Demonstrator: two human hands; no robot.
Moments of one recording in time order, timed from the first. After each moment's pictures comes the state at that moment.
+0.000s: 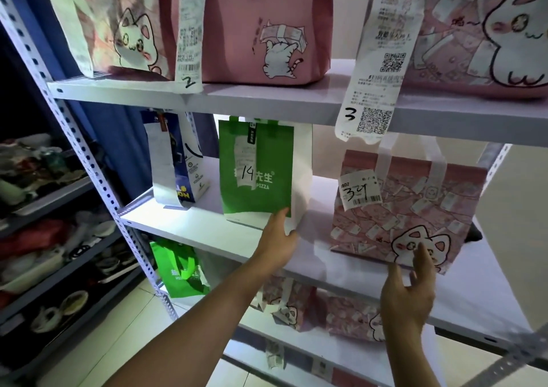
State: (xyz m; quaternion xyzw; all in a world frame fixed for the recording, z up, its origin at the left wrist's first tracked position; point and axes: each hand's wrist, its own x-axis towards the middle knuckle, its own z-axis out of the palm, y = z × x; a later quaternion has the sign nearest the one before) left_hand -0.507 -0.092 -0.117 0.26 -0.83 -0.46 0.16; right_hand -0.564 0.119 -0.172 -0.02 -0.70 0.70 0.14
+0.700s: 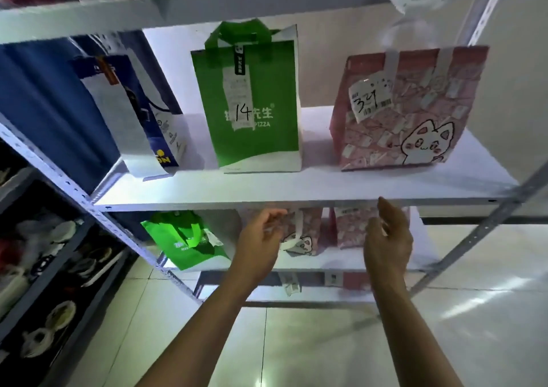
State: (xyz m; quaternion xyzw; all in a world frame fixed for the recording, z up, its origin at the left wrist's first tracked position) left_hand -0.371 -0.154 -0.183 0.12 -0.83 -0.54 0.11; right_hand -0.436 0.050 -0.208 -0.10 -0.72 0.68 0.11
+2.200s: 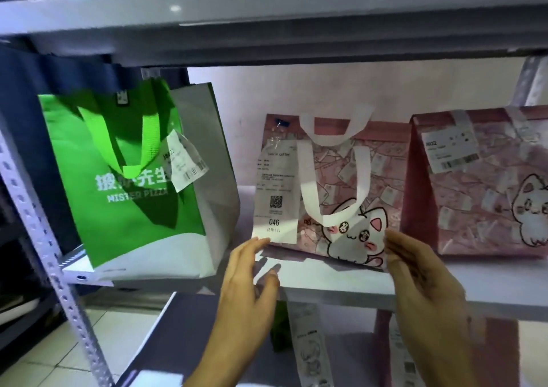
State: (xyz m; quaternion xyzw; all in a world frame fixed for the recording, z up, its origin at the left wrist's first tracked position) left_hand -0.420 -0.258 -0.601 0.04 -0.81 -0.46 0.36; right_hand -0.486 -0.048 -0.586 0.14 -0.68 0.68 0.21
